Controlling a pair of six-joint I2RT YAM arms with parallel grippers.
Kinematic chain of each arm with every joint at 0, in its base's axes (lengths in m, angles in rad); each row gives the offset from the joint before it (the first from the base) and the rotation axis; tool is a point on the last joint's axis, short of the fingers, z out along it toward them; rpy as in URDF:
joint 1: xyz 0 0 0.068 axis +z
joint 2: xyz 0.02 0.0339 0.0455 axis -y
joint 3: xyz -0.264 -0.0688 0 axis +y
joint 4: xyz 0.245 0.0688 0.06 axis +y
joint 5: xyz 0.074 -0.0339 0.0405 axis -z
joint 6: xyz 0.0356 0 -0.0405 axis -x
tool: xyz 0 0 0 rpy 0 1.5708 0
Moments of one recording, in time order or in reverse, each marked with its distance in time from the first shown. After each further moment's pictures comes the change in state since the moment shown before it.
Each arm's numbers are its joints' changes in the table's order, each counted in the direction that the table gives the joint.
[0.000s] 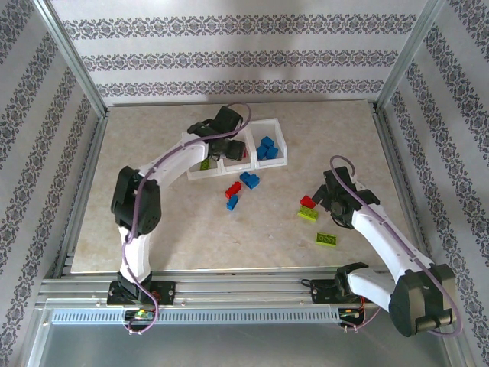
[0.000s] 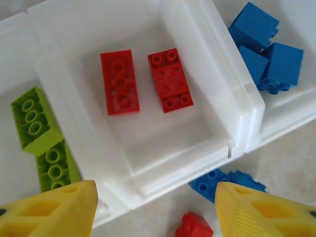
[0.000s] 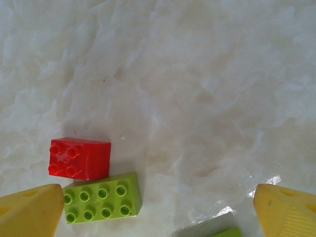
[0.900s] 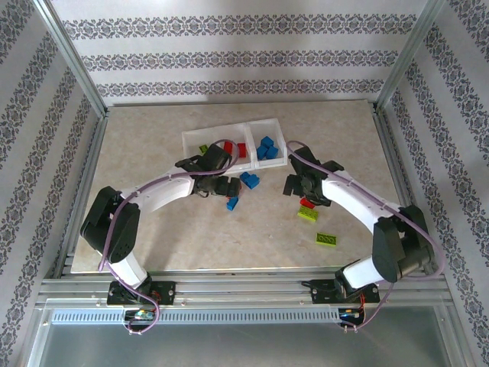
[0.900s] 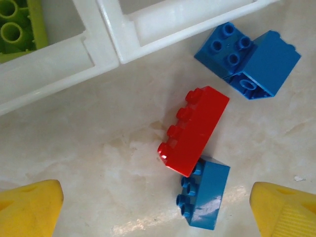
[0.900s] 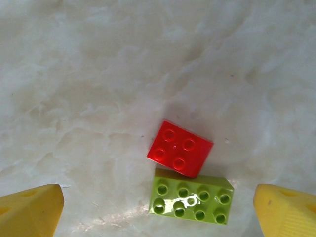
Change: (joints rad) left arm -0.069 0.277 0.540 -0.184 0.064 0.114; right arm 0.194 -0.400 -0.311 0.028 -0.031 0.181
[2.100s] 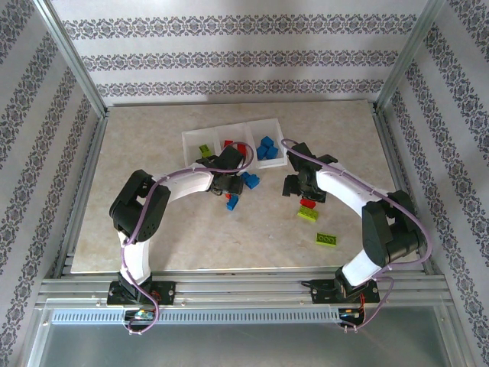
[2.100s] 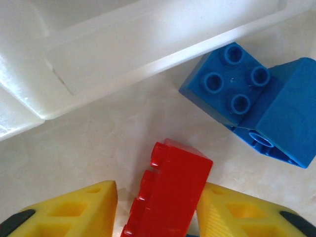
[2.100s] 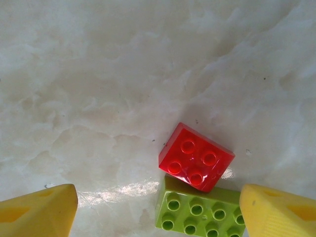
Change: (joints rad) left arm -0.019 -0.252 -0.112 -0.100 -0.005 0.035; right arm -0.034 -0.103 -0.045 0.005 -0.081 0.085
